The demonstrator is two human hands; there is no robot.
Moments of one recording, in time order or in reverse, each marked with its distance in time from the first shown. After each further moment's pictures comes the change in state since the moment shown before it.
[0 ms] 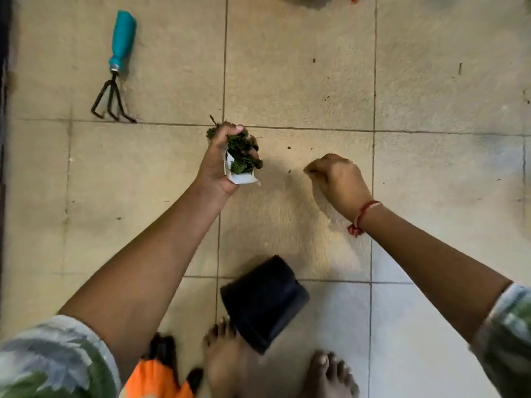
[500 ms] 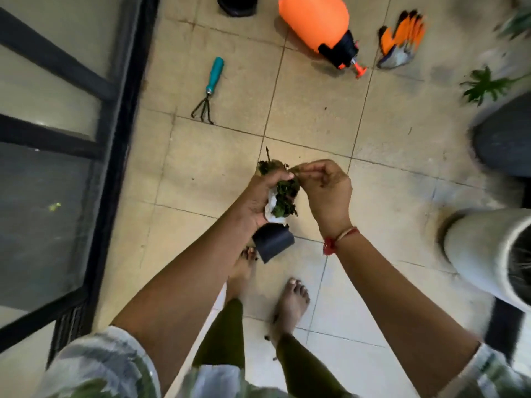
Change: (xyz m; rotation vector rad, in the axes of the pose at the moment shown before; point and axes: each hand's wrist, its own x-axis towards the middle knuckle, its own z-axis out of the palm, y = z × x) left_hand -0.265 0.020 0.156 0.174 0.156 -0.111; right_hand -0.082 -0.231 -0.220 0.943 0.170 0.458
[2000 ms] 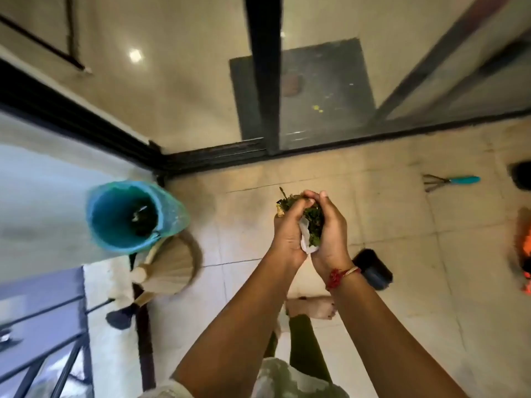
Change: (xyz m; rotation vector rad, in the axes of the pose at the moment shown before) left_hand -0.403 -0.173 -0.170 -1.222 0.527 0.641; right_hand -0.431 -0.047 0.179 -0.082 -0.937 0.347
